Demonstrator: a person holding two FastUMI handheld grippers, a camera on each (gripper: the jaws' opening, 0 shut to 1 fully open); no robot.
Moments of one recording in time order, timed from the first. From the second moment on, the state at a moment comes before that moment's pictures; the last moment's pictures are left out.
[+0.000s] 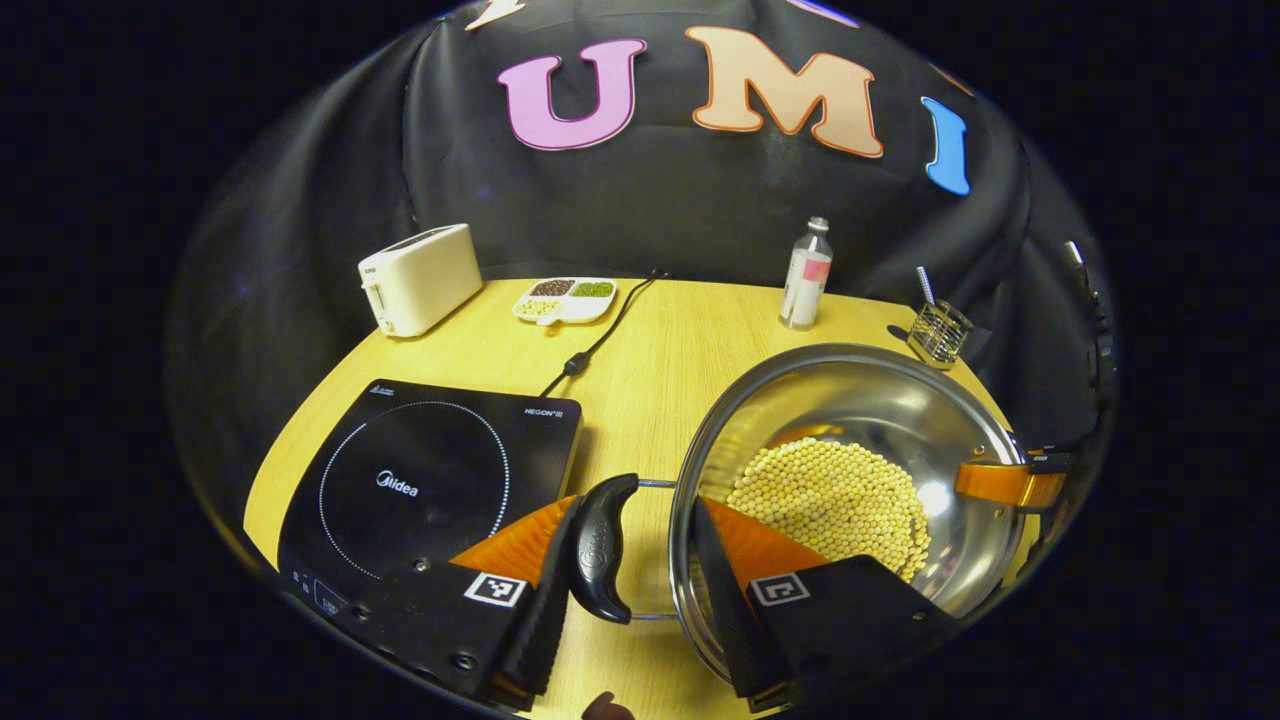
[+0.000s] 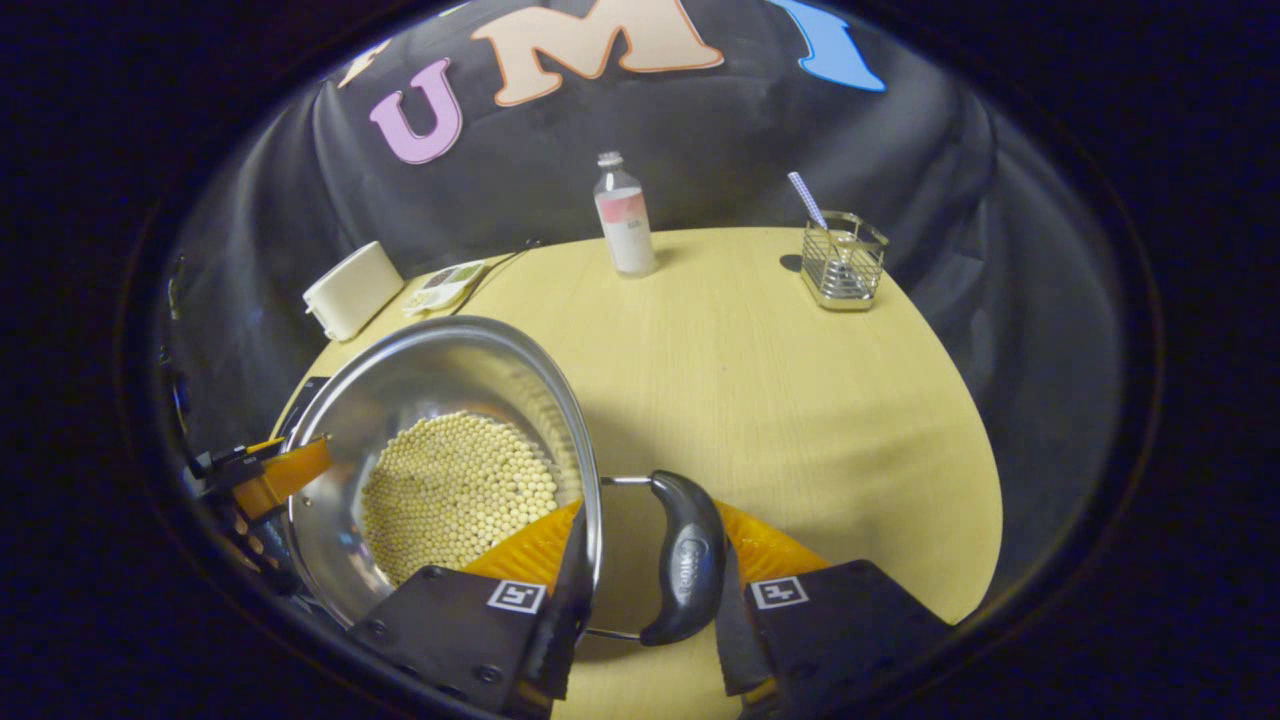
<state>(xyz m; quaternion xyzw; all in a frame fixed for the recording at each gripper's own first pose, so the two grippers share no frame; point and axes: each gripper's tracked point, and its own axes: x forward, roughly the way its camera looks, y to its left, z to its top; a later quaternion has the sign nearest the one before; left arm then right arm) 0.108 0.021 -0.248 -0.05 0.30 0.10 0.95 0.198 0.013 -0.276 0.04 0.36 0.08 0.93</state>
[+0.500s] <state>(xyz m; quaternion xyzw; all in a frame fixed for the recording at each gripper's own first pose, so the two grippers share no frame) 0.109 0.057 -0.226 -0.05 0.31 0.06 0.95 0.181 0.045 -0.250 0.05 0.36 0.05 0.93</state>
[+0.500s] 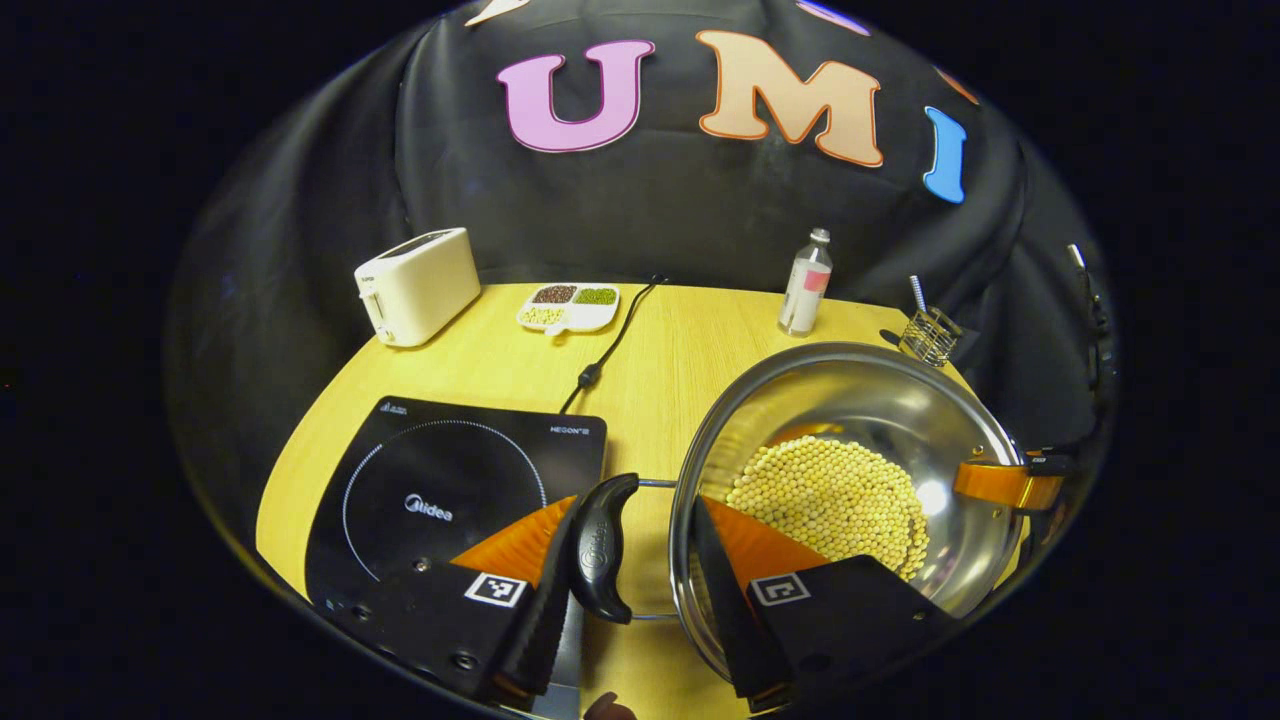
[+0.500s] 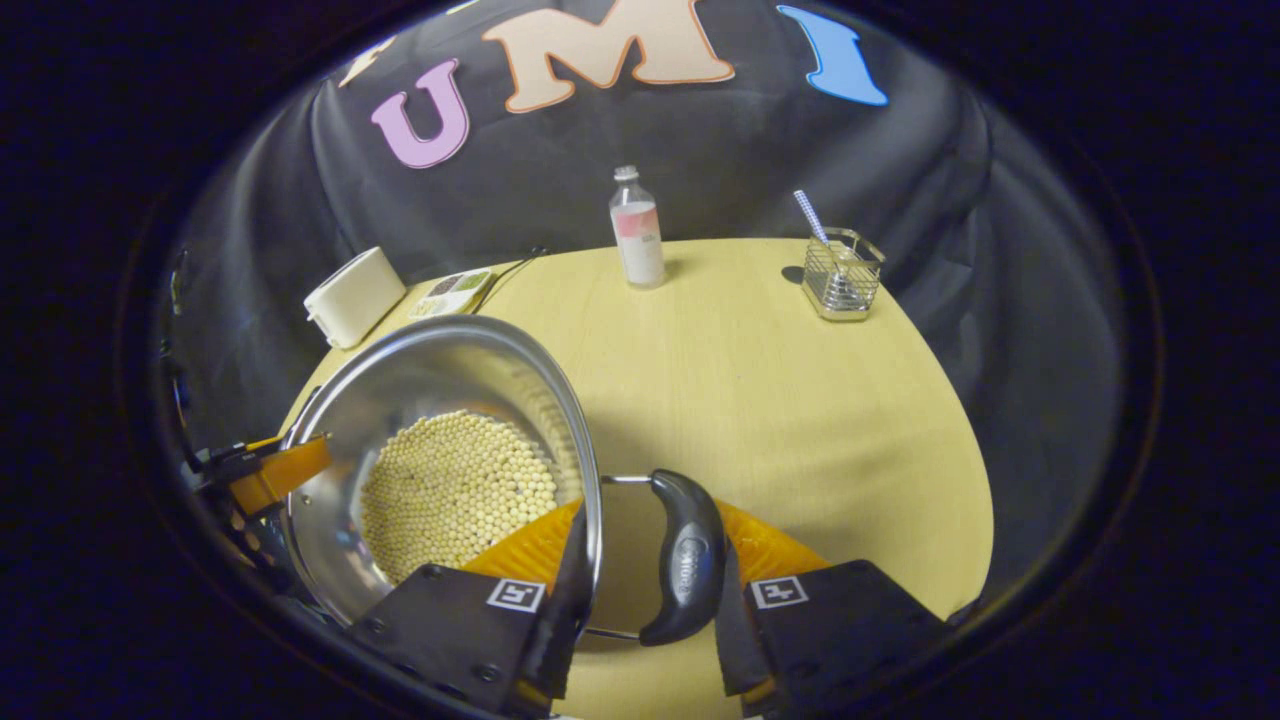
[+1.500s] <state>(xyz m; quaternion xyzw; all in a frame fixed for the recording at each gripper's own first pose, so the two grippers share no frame) 0.072 0.277 -0.229 -0.07 0.32 0.09 0.94 0.180 0.276 -0.248 0.05 0.36 0.07 0.93</state>
